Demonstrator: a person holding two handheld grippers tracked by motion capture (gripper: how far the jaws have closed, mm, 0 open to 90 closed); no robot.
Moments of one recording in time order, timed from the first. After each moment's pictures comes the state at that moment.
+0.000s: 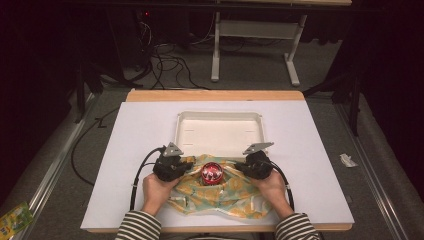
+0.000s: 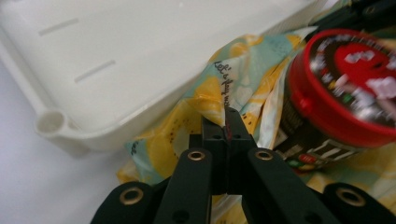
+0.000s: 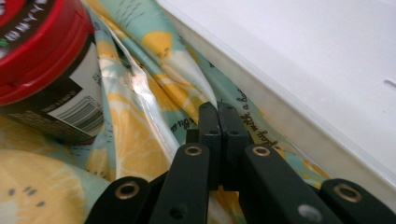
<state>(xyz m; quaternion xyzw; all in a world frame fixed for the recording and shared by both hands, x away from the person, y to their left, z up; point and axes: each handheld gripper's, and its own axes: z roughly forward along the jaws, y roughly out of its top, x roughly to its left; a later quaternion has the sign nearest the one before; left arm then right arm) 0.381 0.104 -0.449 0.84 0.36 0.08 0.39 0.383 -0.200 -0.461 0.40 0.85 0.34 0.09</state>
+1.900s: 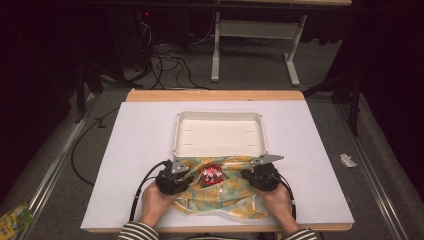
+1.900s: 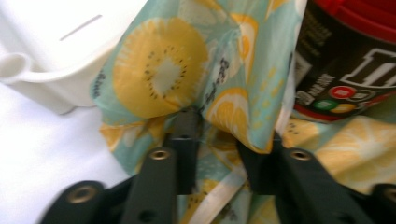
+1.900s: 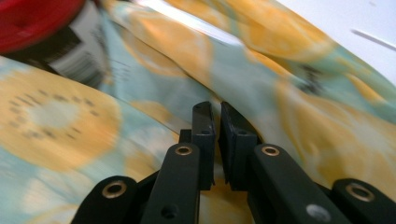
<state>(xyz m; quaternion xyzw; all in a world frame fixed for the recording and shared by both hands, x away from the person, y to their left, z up) 0.359 0.099 -0.472 0.87 0.32 0.14 0.34 0.346 -0.217 -0.467 0.43 0.82 0.34 0.13</state>
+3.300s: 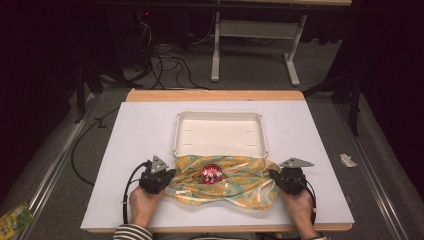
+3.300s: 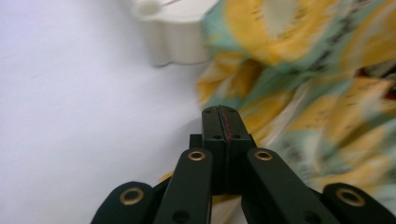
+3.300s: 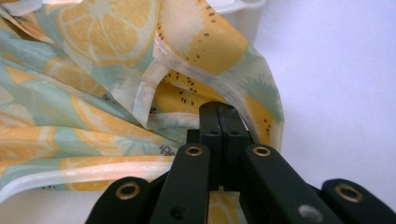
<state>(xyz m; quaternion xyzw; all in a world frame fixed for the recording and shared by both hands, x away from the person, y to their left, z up) 0.360 0.150 -0.482 0.82 0.40 0.17 0.36 0.329 -0.285 -0.476 0.51 0.77 0.32 0.20</state>
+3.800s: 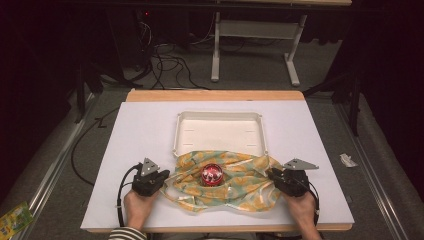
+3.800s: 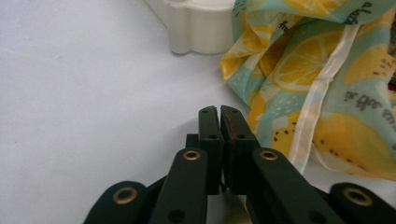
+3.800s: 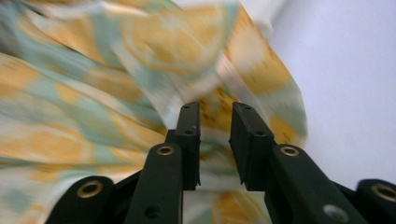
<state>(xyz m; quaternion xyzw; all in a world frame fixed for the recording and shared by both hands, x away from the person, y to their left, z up) 0.355 0.165 -0.486 0.81 0.41 0.16 0.39 0.316 -0.282 -0.459 0.49 0.77 0.36 0.20</state>
